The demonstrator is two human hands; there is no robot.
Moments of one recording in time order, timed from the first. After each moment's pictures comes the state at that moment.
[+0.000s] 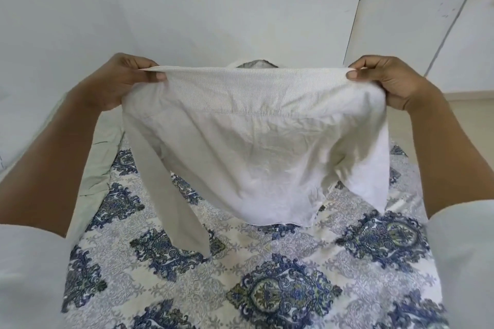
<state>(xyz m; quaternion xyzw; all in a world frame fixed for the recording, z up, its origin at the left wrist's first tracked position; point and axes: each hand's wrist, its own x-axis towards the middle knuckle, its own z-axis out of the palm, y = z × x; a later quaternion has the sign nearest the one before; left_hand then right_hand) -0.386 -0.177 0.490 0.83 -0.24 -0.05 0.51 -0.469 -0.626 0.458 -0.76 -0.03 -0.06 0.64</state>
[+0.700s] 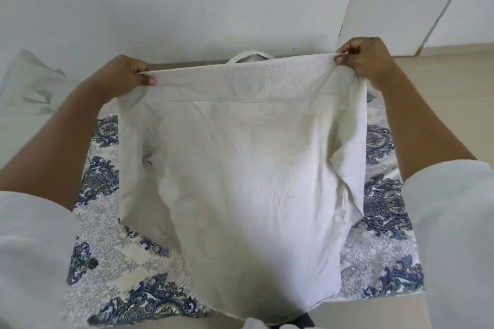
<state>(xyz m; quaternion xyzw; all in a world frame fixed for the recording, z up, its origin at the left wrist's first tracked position) -0.280 -0.190 0.380 0.96 -0.12 -0.03 0.26 -0.374 -0.650 0.357 -0.86 0.07 -0.15 0.48</state>
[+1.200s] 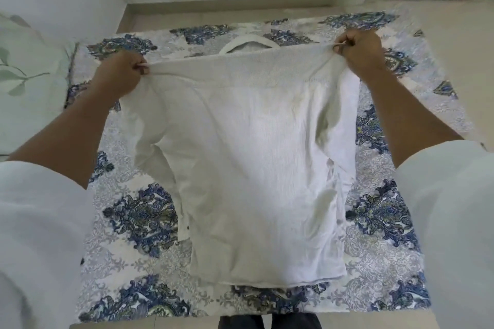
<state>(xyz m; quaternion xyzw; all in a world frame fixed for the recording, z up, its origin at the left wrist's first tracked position) -0.151 -0.211 0.245 0.99 -0.10 0.01 0.10 -0.219 -0.662 0.224 -0.91 0.15 -0.11 0.36</state>
